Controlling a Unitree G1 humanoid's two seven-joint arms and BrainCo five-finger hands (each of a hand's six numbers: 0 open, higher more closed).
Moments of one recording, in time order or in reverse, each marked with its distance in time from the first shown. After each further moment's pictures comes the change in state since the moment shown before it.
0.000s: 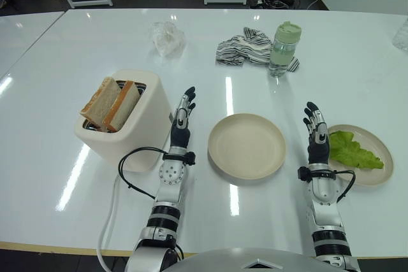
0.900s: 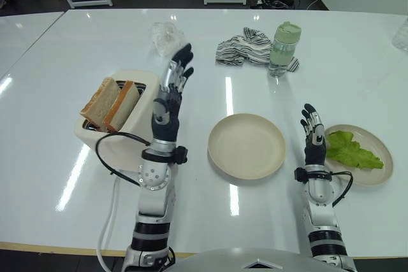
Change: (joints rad) left arm 0.168 0.101 -0.044 -0.910 -0.157 0.298 -0.124; right arm -0.001 0.027 0.009 0.044 -0.003 -0.023 -0.022
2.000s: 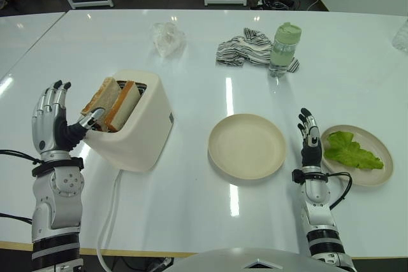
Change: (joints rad) left arm 0.091 0.469 0.407 0.503 0.743 0.176 0.340; right arm -0.013 -0.001 0.001 0.060 -0.015 -0.014 -0.013
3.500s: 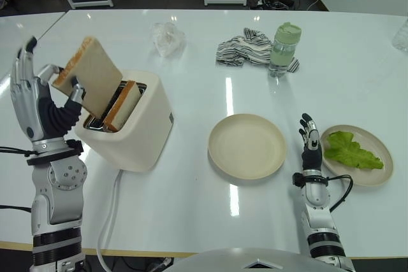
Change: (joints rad) left arm -0.069 -0.009 0.011 -0.243 -0.025 -0.108 0.224; right arm 0.020 0.000 0.000 0.018 -0.012 0.020 -0.027
